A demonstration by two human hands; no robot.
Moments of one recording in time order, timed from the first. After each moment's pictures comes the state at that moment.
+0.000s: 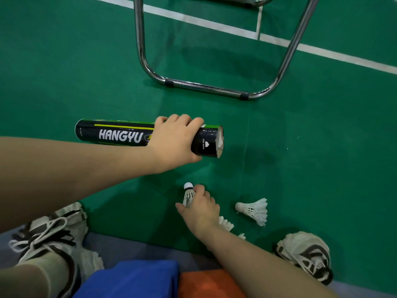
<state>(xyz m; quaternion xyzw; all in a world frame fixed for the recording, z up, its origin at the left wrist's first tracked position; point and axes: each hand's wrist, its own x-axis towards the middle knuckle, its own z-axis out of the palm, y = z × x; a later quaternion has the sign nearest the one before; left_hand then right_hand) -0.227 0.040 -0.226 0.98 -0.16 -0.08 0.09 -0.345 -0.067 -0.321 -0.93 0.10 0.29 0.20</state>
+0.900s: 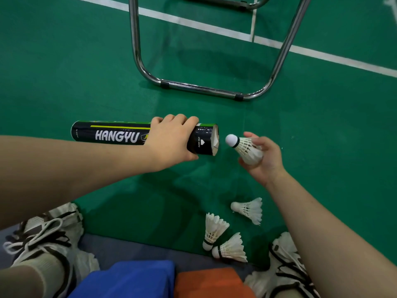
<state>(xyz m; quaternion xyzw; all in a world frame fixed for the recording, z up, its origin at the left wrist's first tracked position) -0.225 0.037 -0.222 0.98 -0.15 -0.09 0.09 -0.238 -0.186 -0.246 -0.47 0.33 0.16 0.80</state>
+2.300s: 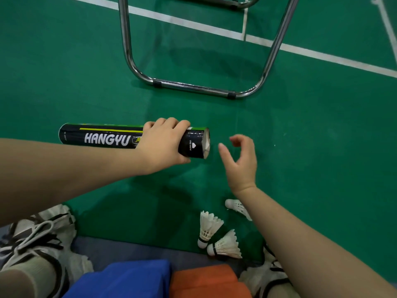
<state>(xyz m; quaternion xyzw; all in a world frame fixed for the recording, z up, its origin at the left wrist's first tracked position) -0.233 0.036 -0.226 0.98 -0.15 -0.11 0.11 -0.273 -0.152 -0.263 -0.87 0.06 -0.12 0.48</state>
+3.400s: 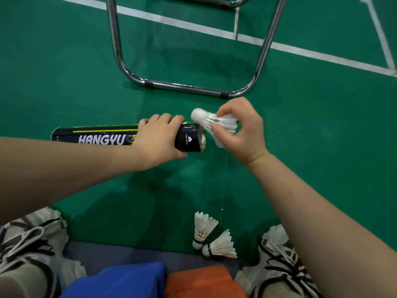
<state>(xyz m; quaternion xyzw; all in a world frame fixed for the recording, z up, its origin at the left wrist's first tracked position) -0.223 0.026 -0.225 0.98 -0.13 -0.11 0.12 -0.224 -0.167 -0.203 -0.87 -0.17 -0.18 0.42</state>
